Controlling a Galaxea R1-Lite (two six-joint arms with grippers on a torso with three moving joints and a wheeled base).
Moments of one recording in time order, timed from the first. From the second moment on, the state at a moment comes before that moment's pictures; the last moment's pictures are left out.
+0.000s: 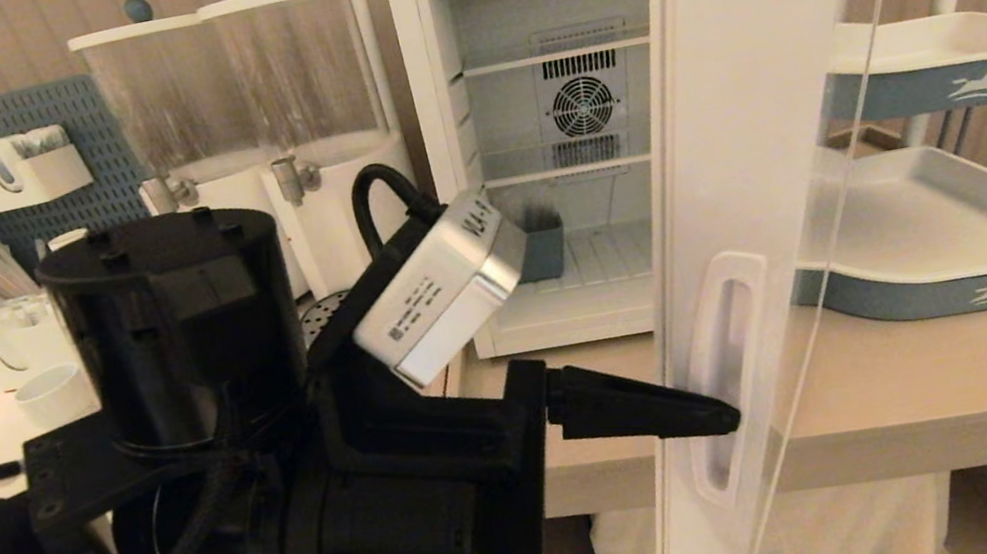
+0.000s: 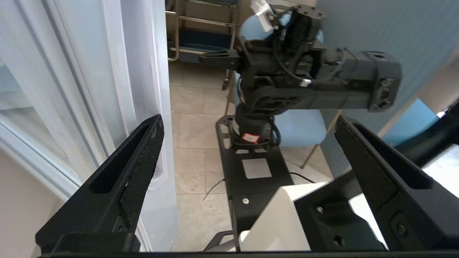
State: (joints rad) left arm -0.84 1.58 -0.90 -0.53 -0.89 -0.01; right arm -0.01 0.00 -0.01 0.03 0.00 0.00
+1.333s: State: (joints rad) left arm -0.84 1.48 -0.86 -0.52 -0.87 0.01; right arm -0.01 0.00 -0.01 0.03 0.00 -0.01
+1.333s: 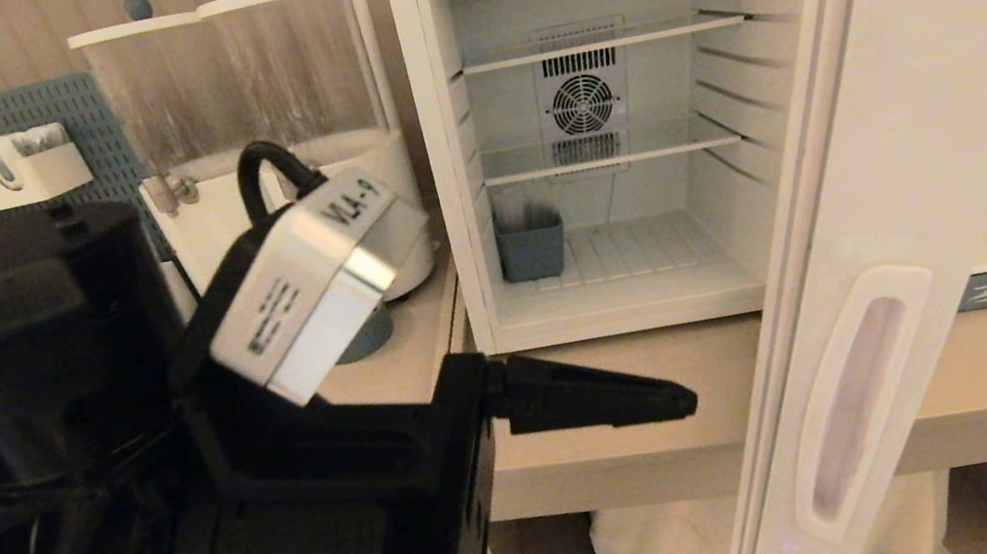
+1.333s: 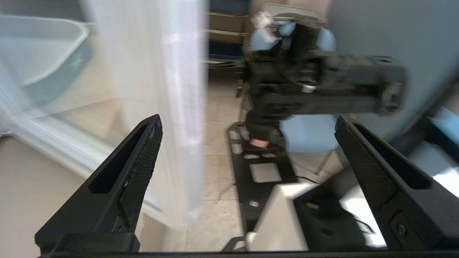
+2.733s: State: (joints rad) left arm -0.77 1.65 -0.96 -0.52 -0.67 0.01; right arm -0.01 0.00 -0.01 0.03 0.00 -0.01
